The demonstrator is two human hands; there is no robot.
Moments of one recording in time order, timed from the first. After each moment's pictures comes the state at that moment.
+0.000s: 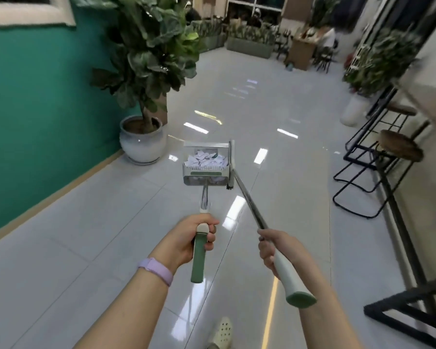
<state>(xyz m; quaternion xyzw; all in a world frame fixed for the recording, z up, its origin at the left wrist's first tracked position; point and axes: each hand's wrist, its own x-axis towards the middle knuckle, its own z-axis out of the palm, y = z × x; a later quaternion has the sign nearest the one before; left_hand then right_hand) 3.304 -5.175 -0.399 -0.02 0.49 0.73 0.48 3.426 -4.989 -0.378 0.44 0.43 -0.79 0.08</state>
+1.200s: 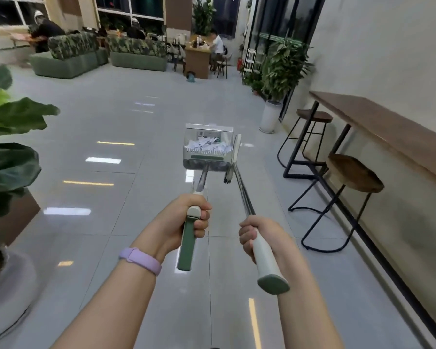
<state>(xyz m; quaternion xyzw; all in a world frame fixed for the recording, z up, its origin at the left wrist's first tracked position) 2.593 -4.553 -0.304 0.19 0.50 0.60 0.60 2.763 -4.455 -0.307 0.44 0.28 -0.84 -0.12</state>
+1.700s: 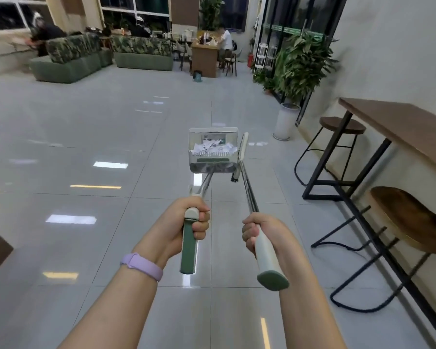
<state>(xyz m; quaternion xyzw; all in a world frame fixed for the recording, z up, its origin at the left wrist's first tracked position) 2.369 -4.189 -0.306 0.16 0.48 0.62 0.60 2.530 -4.075 -0.316 0.43 0.28 -0.85 -0.13</state>
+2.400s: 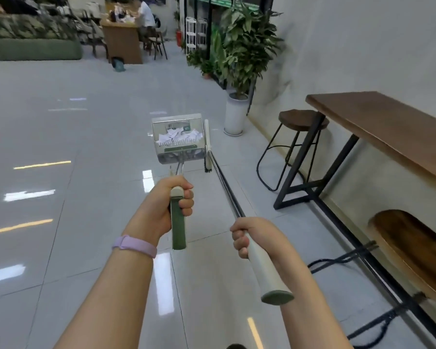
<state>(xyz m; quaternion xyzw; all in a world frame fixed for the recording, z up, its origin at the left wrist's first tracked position) 2.072 -3.613 -0.314 0.18 0.47 0.58 0.64 2.278 -3.591 -0.317 0.49 0.34 -0.78 -0.19</state>
